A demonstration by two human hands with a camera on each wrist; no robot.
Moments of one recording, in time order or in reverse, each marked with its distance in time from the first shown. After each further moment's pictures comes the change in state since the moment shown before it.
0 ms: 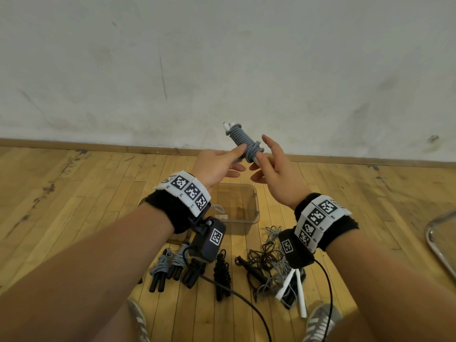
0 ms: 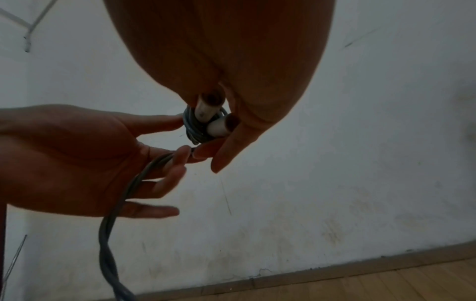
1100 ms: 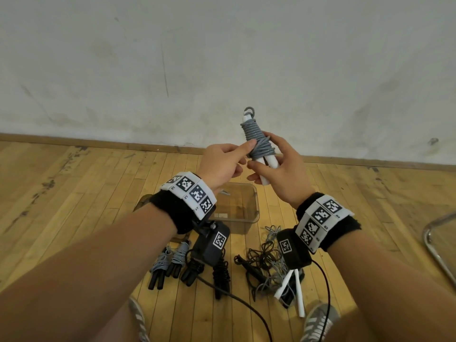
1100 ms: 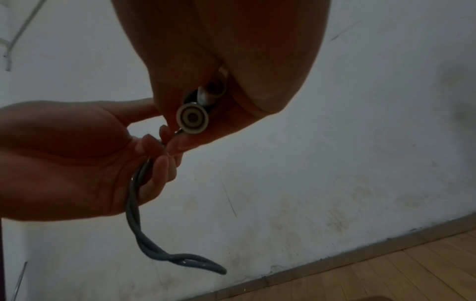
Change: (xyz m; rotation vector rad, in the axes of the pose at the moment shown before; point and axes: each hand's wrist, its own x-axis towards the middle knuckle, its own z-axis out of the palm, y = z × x) left_hand -0.009 0.006 0.010 -0.088 0.033 0.068; right_hand -0.003 -0.014 -0.001 0.253 0.035 0.025
